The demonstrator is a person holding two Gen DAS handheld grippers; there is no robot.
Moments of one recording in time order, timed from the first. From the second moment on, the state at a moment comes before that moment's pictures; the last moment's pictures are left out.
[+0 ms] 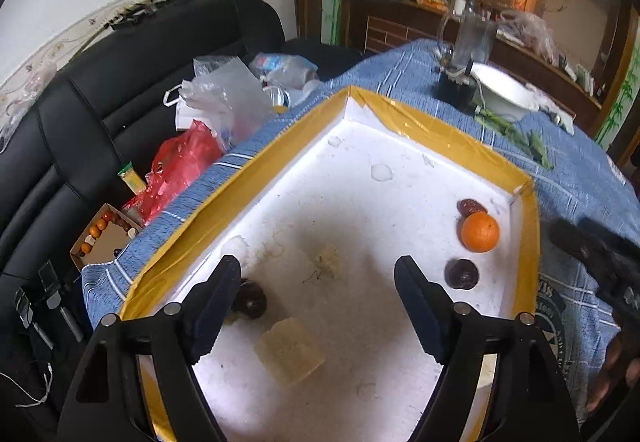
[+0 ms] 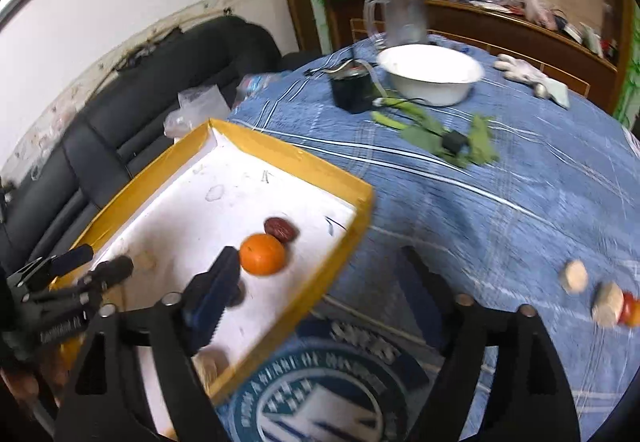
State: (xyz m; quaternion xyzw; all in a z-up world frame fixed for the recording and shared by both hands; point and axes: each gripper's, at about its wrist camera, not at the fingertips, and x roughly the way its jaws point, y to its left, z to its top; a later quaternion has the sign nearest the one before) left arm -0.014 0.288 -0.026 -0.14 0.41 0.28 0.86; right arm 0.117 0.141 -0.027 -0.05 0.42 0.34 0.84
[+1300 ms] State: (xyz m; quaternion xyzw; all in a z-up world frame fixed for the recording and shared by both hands) left arm 0.136 0.039 -0.042 0.01 0.40 0.03 0.91; right arm 0.214 -0.129 -0.085 -0.03 0.45 0.10 0.89
